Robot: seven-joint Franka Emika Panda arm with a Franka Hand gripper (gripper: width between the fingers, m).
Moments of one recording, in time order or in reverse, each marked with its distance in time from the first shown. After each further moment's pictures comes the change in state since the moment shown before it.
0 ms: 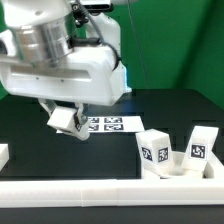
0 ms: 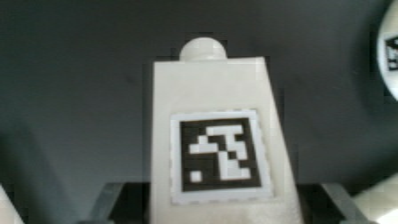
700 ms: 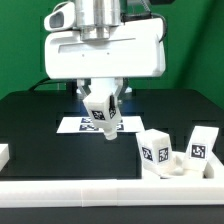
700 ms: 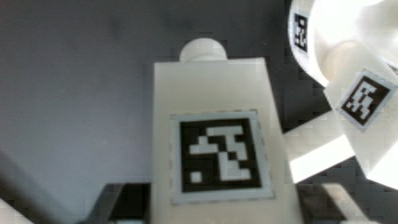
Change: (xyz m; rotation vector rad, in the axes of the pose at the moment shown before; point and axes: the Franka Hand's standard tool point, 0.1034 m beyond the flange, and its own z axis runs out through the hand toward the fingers) arm -0.030 -0.042 -0.010 0.079 0.456 -0.016
